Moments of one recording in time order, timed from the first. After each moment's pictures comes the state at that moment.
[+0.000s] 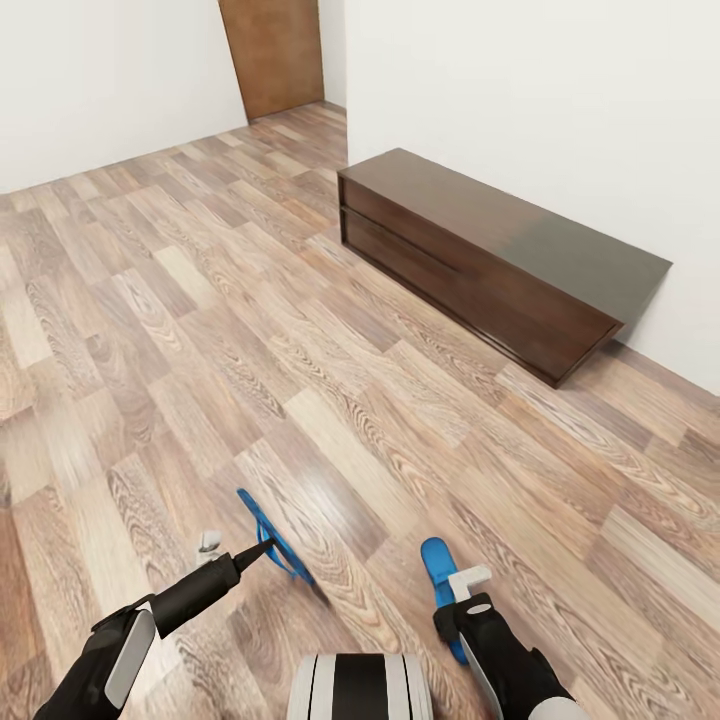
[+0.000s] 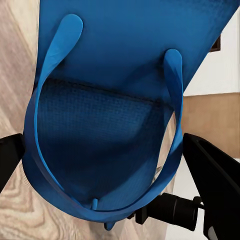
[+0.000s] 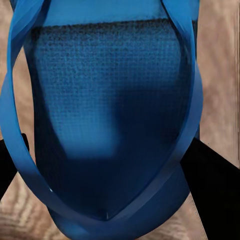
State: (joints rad) left arm -0.36 0.08 0.28 -0.91 0.38 0.49 -1.07; right arm -0.49 0.09 0.04 -0.58 0.26 0.39 -0.07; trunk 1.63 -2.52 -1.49
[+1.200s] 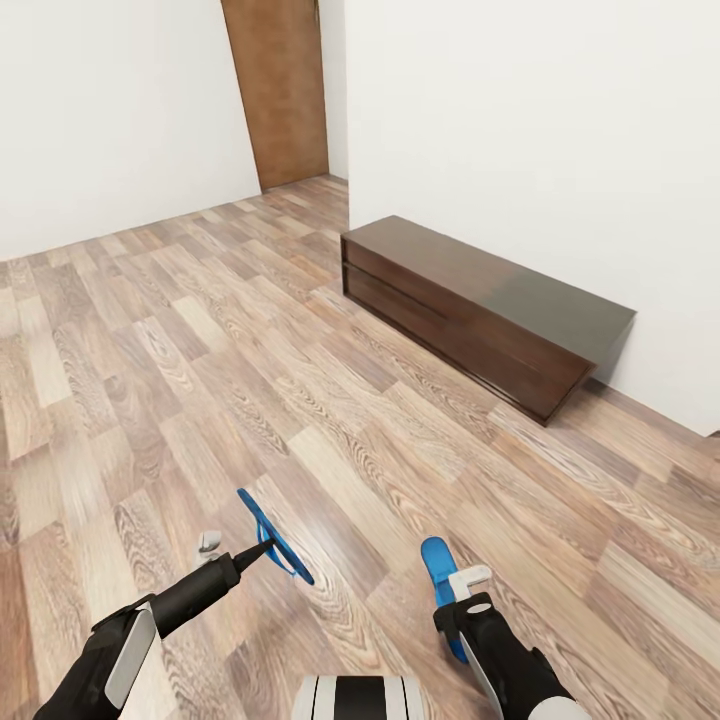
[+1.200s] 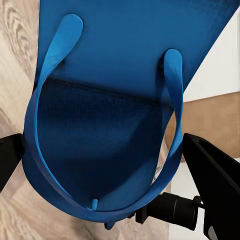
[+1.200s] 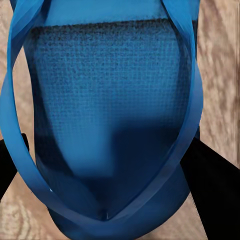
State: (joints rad) left arm -0.36 0.08 0.28 -0.91 0.38 0.49 -1.07; right arm -0.49 0.09 0.04 -0.58 0.26 0.39 -0.07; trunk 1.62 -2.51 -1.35
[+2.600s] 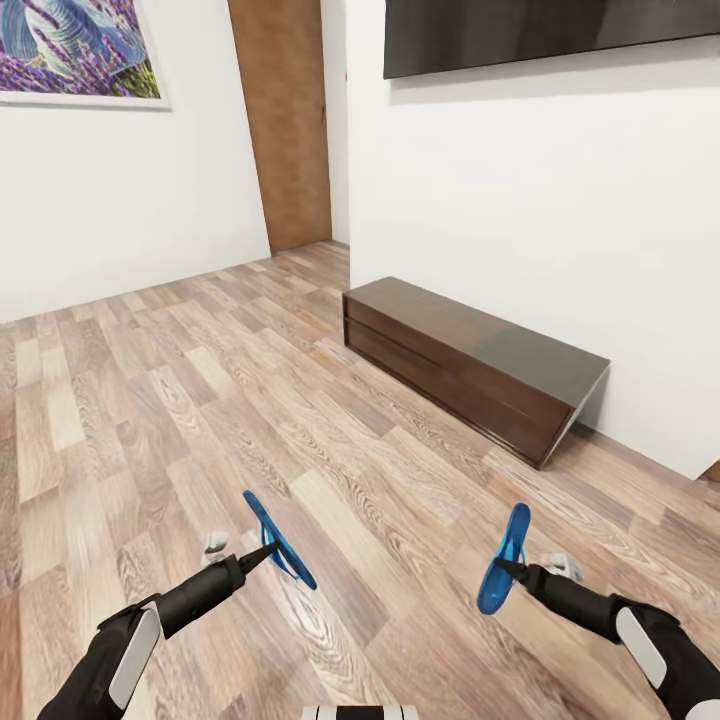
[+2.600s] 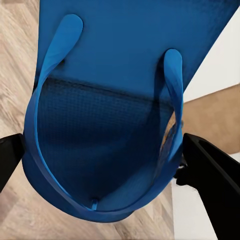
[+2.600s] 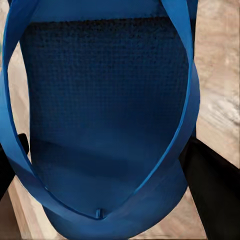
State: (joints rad) left arm -0.36 0.08 0.25 -0.91 0.38 0.49 -1.04; right arm -0.49 -0.31 -0.16 -0.58 -0.47 0.51 0.76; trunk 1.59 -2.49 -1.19
